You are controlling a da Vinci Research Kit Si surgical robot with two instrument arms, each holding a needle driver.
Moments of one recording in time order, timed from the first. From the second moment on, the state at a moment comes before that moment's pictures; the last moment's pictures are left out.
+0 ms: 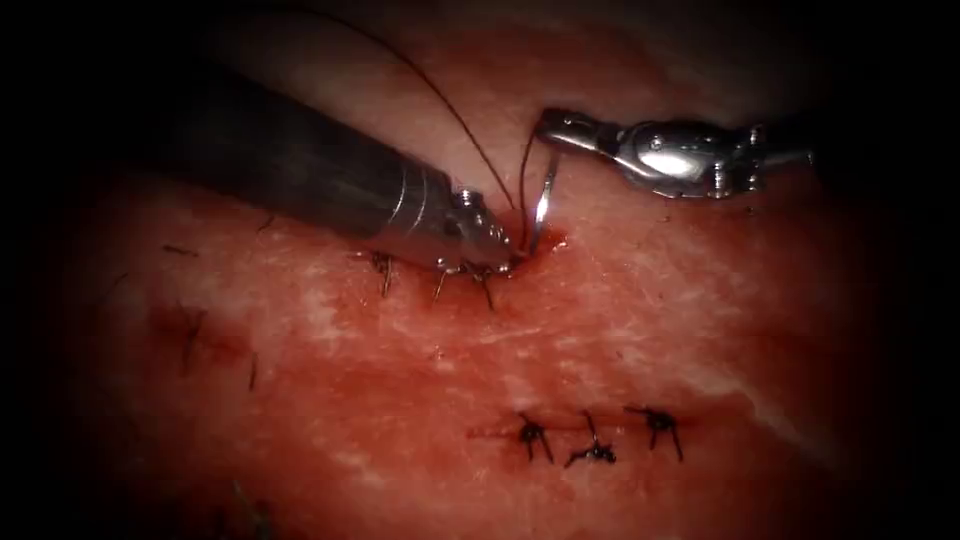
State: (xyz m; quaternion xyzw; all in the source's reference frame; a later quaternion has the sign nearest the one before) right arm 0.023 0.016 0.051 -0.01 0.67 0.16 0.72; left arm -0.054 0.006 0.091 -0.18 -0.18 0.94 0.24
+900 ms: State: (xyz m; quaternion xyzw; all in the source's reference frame) right arm 0.024 0.012 0.053 -0.05 0.63 -0.04 0.77; left arm -0.053 0.007 0.089 -0.18 -0.19 0.94 0.23
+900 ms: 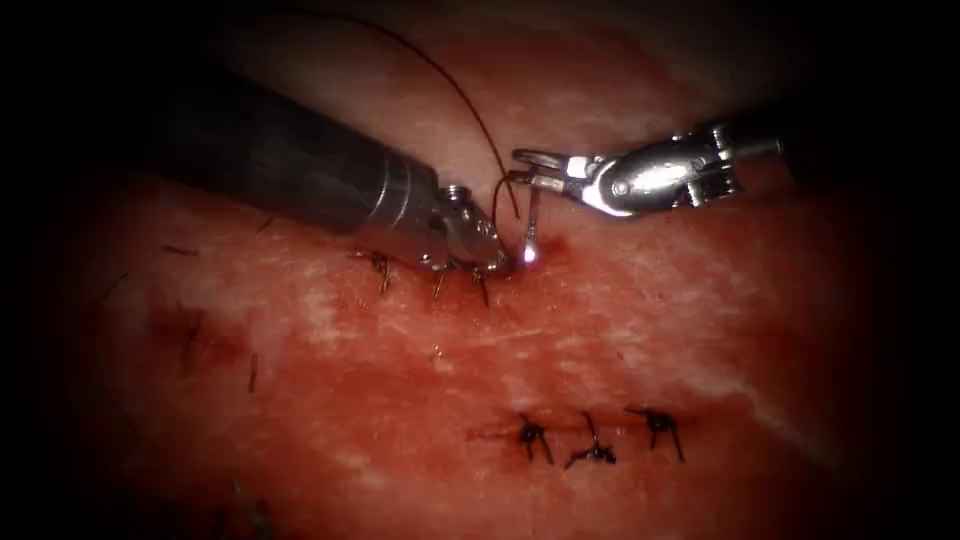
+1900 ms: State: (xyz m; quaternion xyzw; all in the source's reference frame) right arm 0.024 0.013 0.053 -0.02 0.63 -0.01 0.77; left arm -0.058 0.003 0.082 -0.21 -0.20 0.93 0.22
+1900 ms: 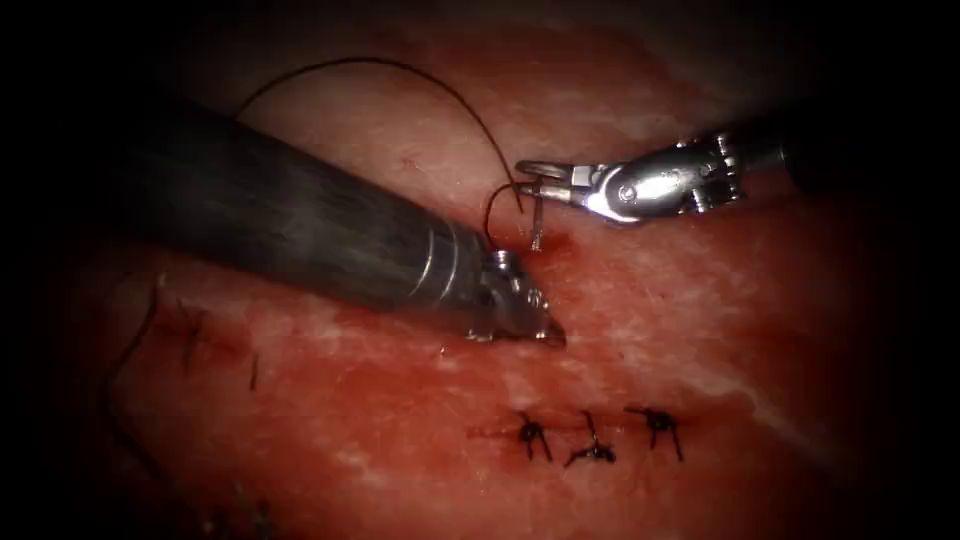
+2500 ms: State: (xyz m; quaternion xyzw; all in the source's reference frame) right arm 0.024 0.013 0.053 0.02 0.64 0.00 0.77; left arm -0.057 0.002 0.083 -0.21 -0.19 0.93 0.22
